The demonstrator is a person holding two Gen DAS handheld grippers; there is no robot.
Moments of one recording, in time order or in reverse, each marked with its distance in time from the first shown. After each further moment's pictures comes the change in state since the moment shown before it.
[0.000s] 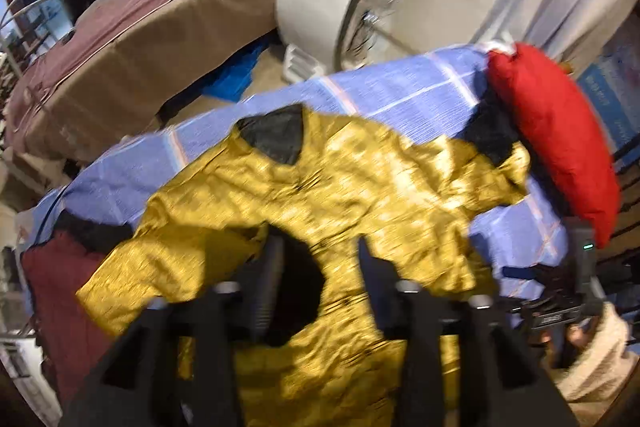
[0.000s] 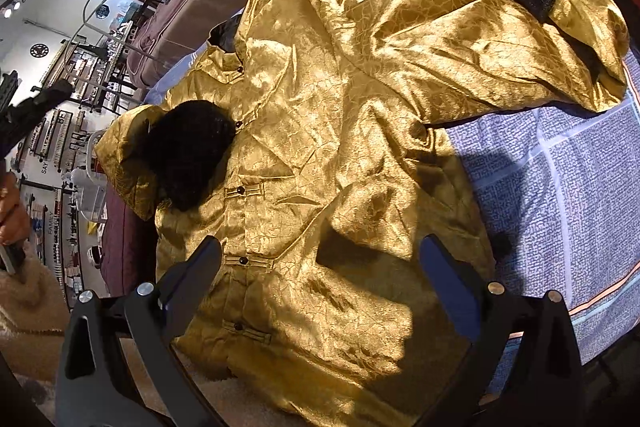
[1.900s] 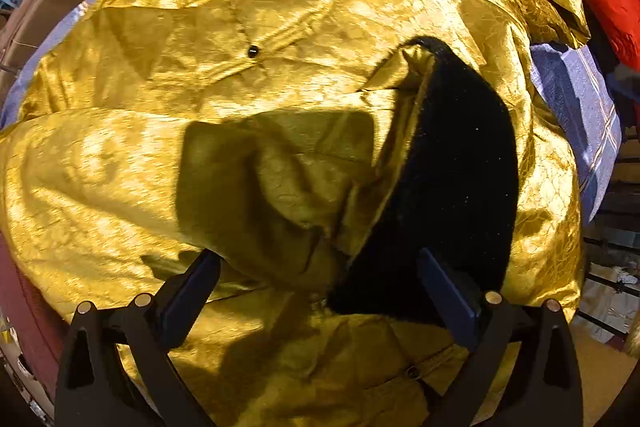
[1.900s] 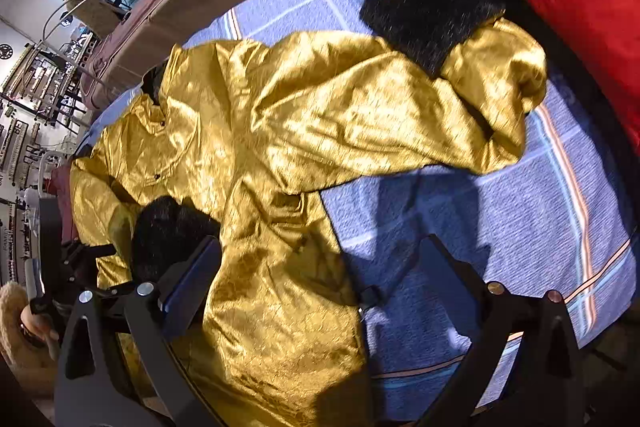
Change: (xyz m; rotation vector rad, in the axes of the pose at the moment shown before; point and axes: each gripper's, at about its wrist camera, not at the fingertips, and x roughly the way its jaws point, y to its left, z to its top) left arm 0.158 -0.075 -0.107 0.105 0.377 -0.040; right arm -0.044 -0.066 0.035 0.004 -0.091 -0.208
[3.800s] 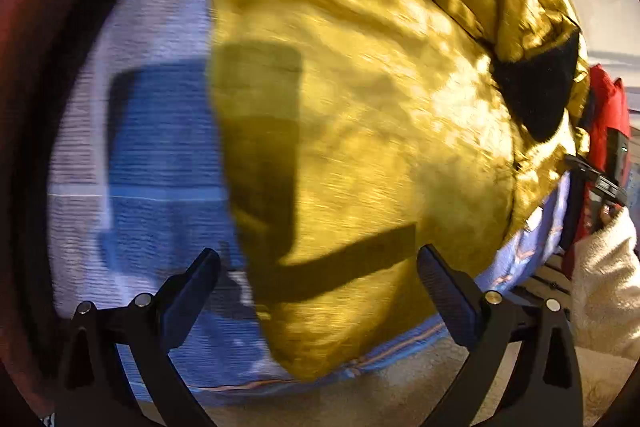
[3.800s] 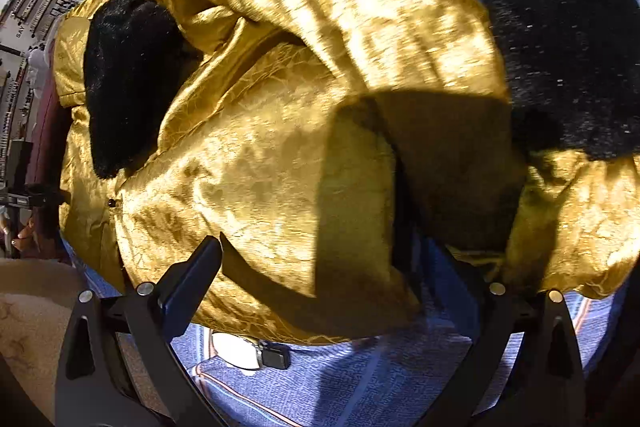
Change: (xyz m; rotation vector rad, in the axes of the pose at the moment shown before) left arm 0.033 0.177 -0.155 -0.570 0.018 -0.382; right arm 0.114 0.000 0.069 -0.416 0.331 0.069
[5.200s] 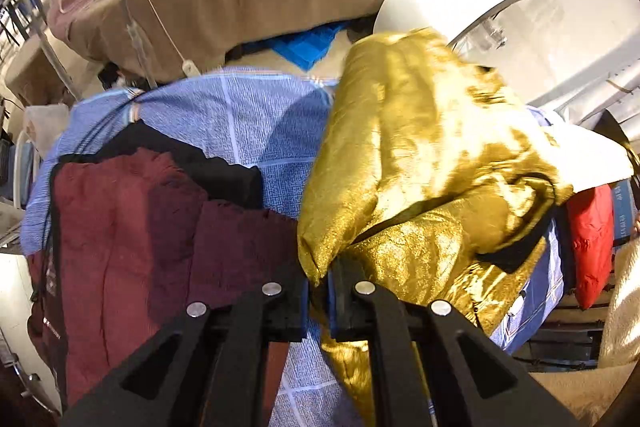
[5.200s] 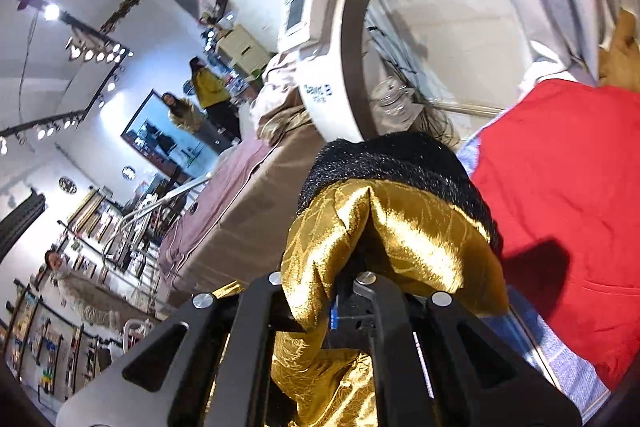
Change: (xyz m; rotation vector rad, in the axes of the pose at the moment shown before) left arm -0.215 0.006 0.146 0.220 -0.368 0.131; right arm -0.323 -0.022 0.000 0.559 -0.996 0.105
